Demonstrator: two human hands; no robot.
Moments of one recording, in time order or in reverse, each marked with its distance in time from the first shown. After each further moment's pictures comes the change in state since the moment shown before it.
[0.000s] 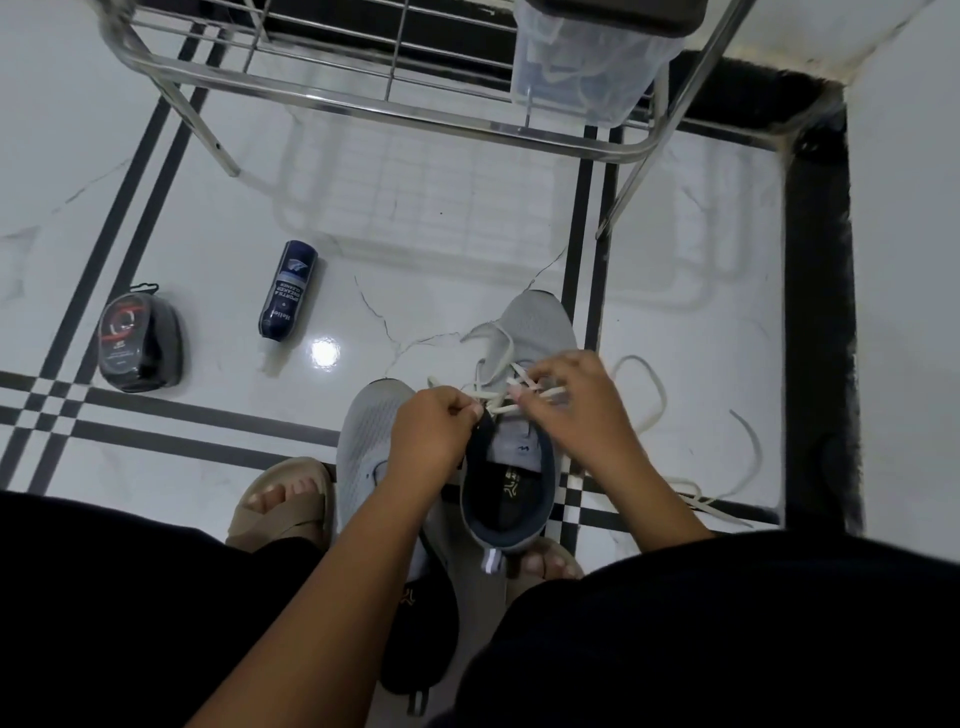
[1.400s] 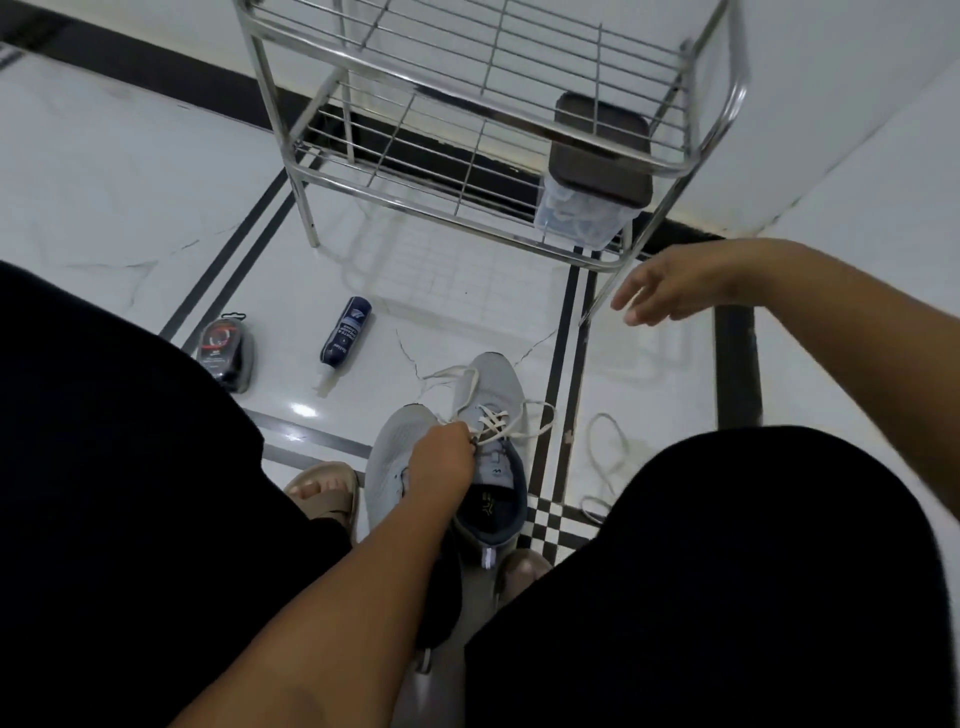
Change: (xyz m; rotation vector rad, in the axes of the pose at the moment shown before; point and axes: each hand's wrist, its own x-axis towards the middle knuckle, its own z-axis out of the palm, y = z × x) left_hand -0.032 -0.020 -0.010 0.388 0.080 0.197; right_hand 0.020 -0.159 -0.215 -0.429 -0.511 0.150
